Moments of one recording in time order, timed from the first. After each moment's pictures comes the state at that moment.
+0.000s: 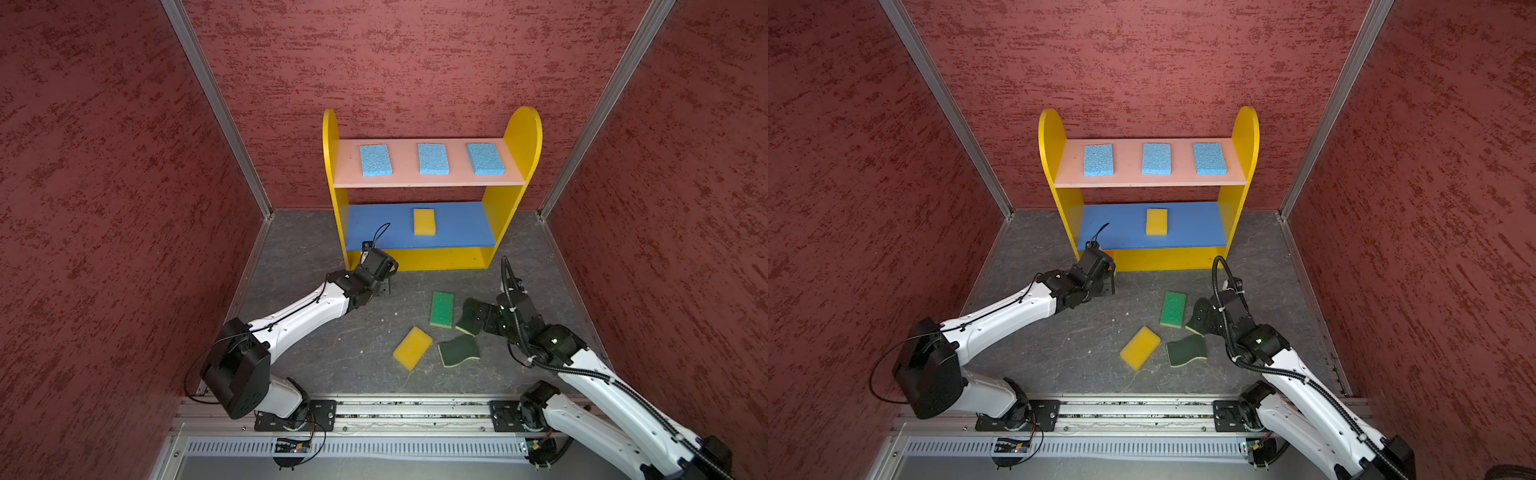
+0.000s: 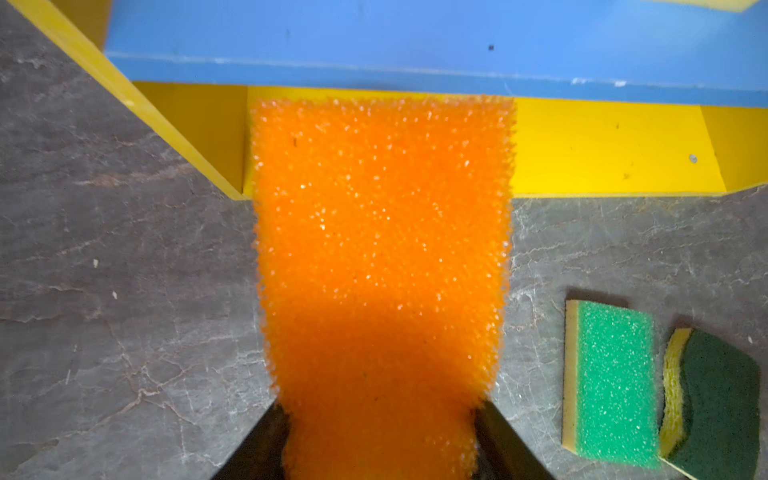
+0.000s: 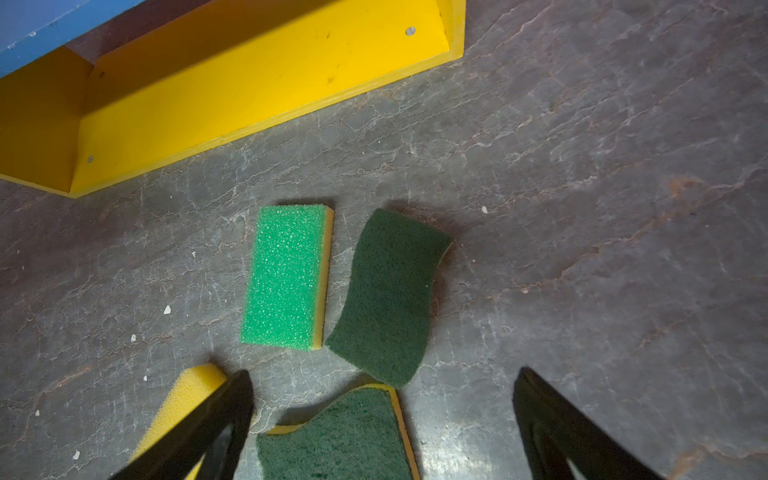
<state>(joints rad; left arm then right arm) -0.67 1.46 1.09 -0.55 -0.34 -0.61 0.54 0.80 0.63 -0.67 0.24 0.68</state>
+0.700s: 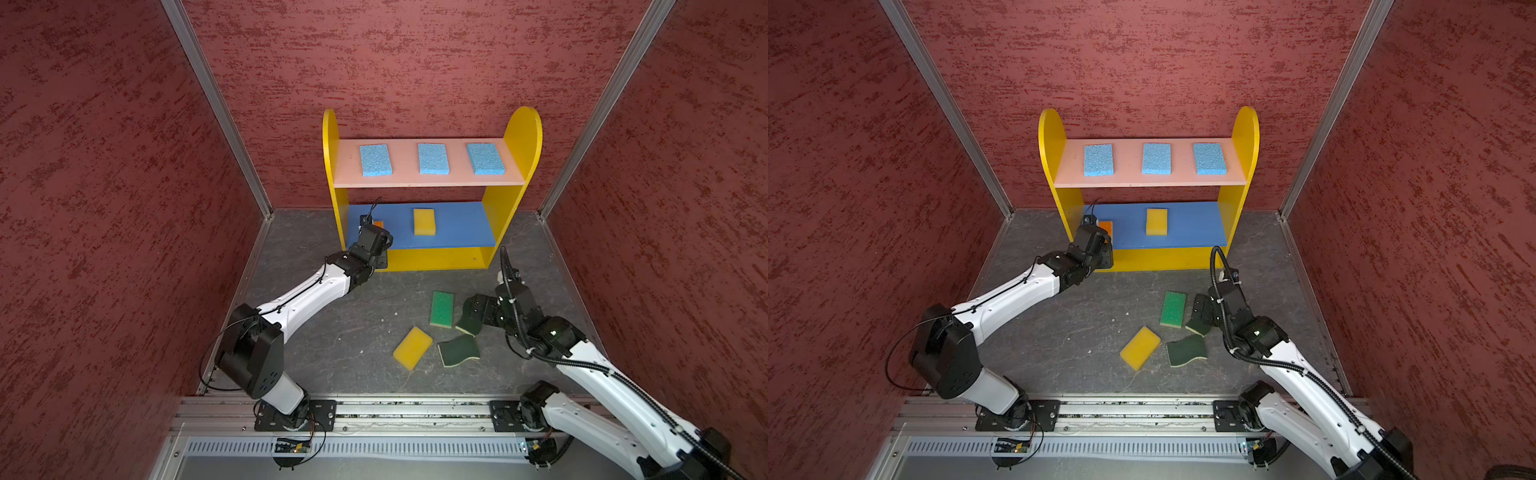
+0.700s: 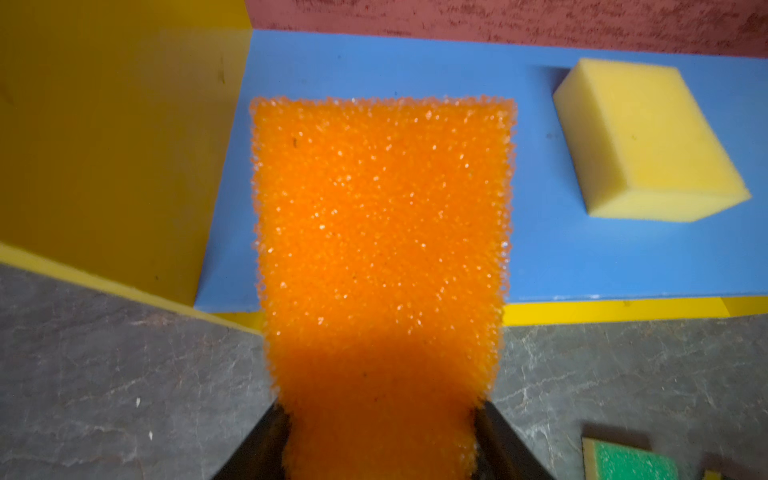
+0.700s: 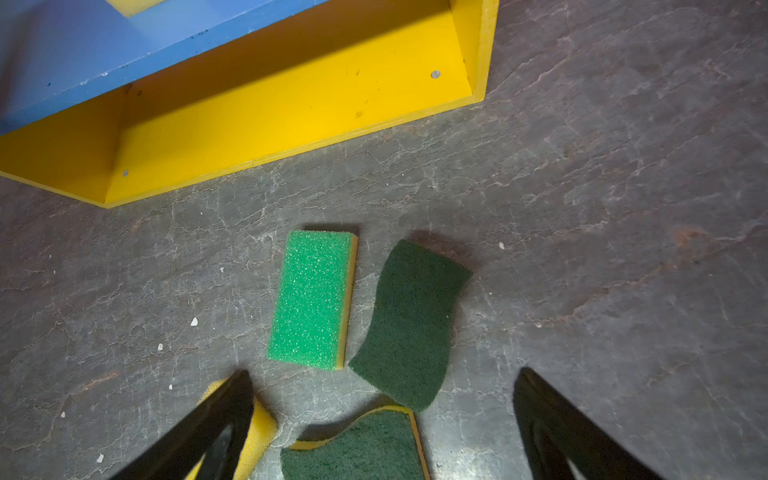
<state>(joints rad) -0.57 1.58 1.24 -0.39 -0.39 -0.44 0.54 0.86 0.70 -0.65 0.24 0.64</state>
